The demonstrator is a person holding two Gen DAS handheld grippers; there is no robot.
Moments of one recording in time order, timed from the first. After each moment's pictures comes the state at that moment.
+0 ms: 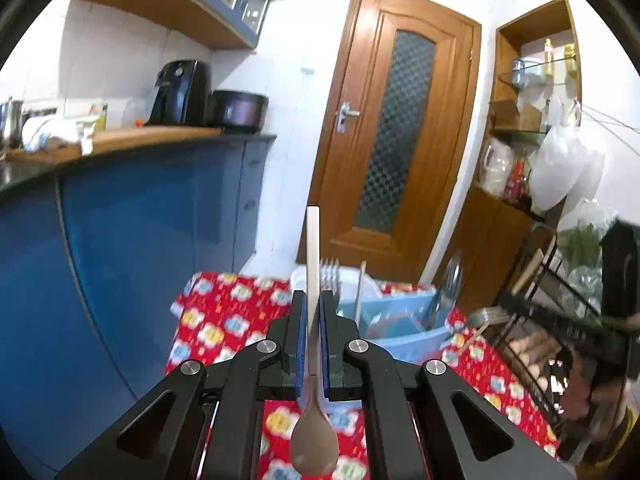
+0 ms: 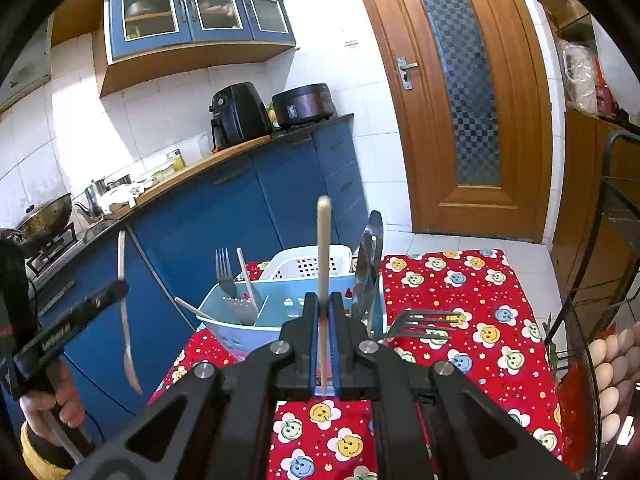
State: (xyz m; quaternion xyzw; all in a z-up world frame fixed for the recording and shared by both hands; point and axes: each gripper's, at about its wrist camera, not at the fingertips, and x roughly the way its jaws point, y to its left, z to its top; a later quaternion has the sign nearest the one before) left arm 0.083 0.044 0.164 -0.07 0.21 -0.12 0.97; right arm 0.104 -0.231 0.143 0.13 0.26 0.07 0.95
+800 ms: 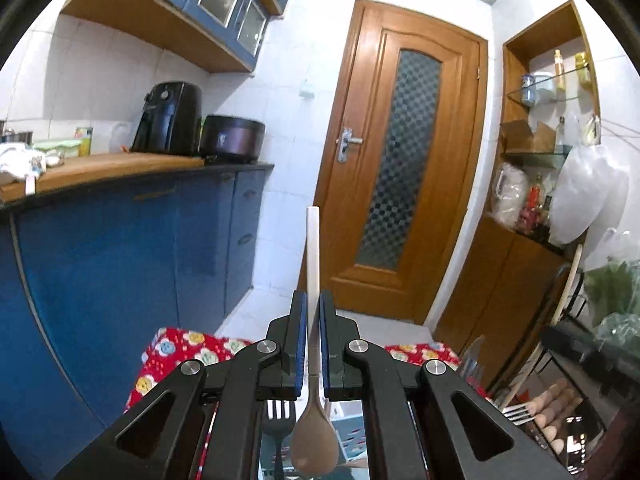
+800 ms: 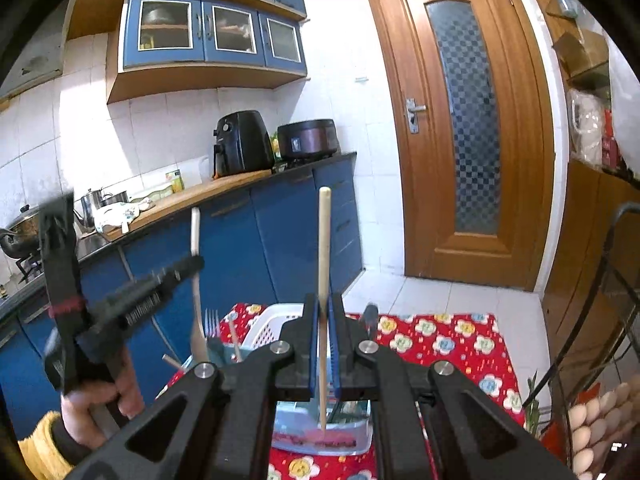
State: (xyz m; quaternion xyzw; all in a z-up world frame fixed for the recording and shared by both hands) left arm 0.184 -0.017 0.169 -0.08 0.17 -0.10 0.98; right arm 0.137 -0.231 0.181 0.09 0.20 0.06 0.97
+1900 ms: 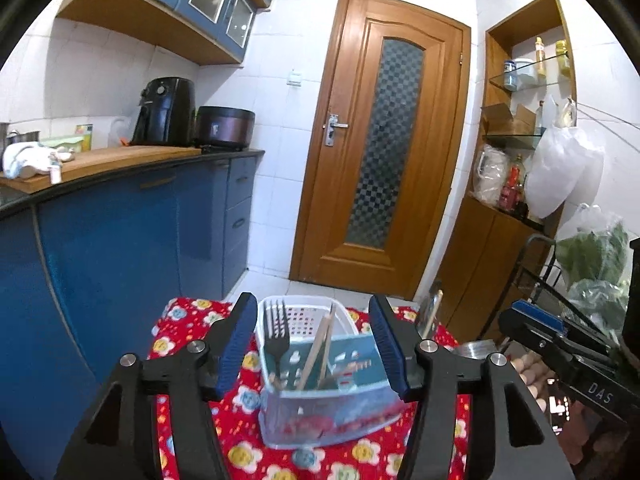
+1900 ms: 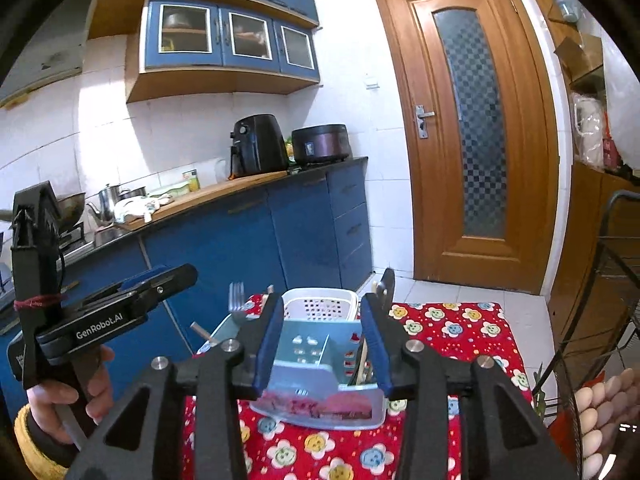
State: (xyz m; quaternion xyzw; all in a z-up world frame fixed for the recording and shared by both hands) left arm 0.093 -0.006 0.172 -0.06 0.19 -0.11 0.97; right arm 0.082 -0.215 0.167 0.08 0.19 0.08 0.98
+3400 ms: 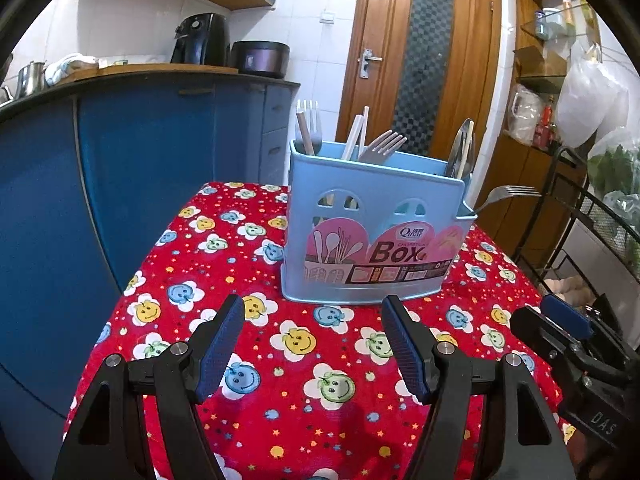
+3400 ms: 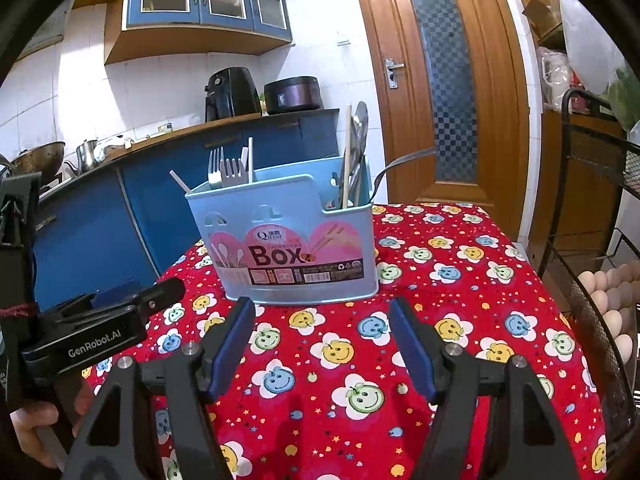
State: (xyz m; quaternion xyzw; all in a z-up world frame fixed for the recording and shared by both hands) left arm 0.039 -0.016 0.044 -0.05 0.28 -0.05 0.96; right arm 0.025 -0.189 0.046 0.09 0.25 0.03 0.96
